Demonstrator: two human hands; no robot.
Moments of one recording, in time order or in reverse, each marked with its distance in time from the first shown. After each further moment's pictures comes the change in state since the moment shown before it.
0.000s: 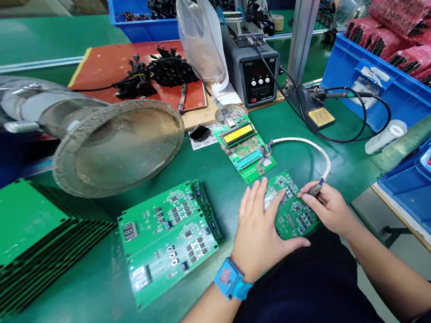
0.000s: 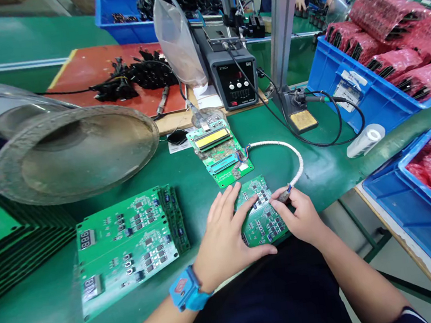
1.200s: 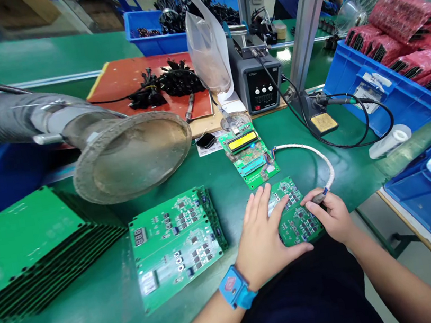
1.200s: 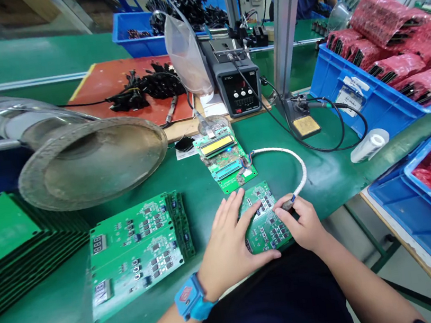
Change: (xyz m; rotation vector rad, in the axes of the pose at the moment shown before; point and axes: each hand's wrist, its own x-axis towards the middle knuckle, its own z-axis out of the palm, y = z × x) left_hand 0.000 0.003 -0.004 -0.014 -0.025 -0.022; right_hand -0.002 0.004 0.001 -0.029 0.015 -0.098
